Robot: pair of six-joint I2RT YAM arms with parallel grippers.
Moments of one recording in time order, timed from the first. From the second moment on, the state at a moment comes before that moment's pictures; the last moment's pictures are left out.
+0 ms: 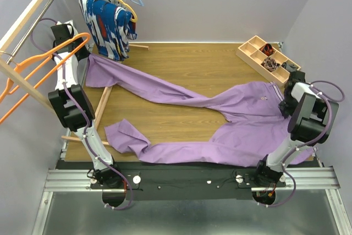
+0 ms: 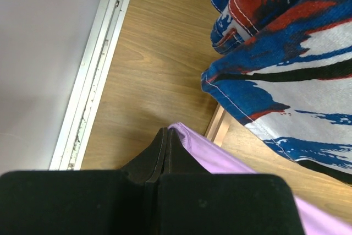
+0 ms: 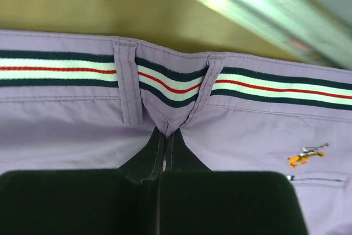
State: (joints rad) left arm 0.37 2.05 1.92 -0.51 0.22 -0.12; right arm -0.39 1.79 1.12 -0.65 0.41 0.60
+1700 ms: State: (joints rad) left arm 0.30 1.74 1.24 -0.29 0.11 -0.37; right arm -0.17 1.49 1.06 -0.68 0.08 0.63
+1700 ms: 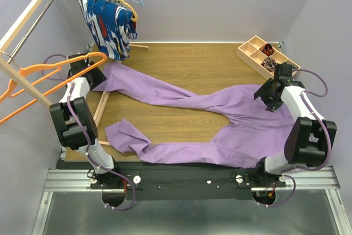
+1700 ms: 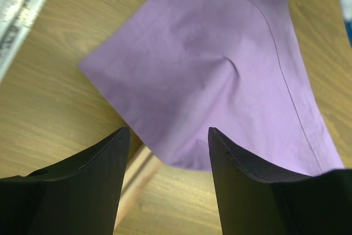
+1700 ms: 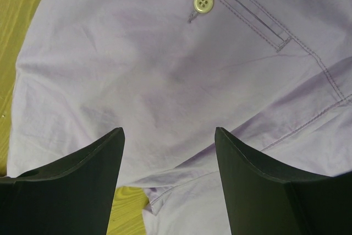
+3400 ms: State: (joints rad) left arm 0.37 1.51 1.13 -0.08 0.09 -0.60; right arm -0.16 1.55 1.09 -0.66 0.06 0.64
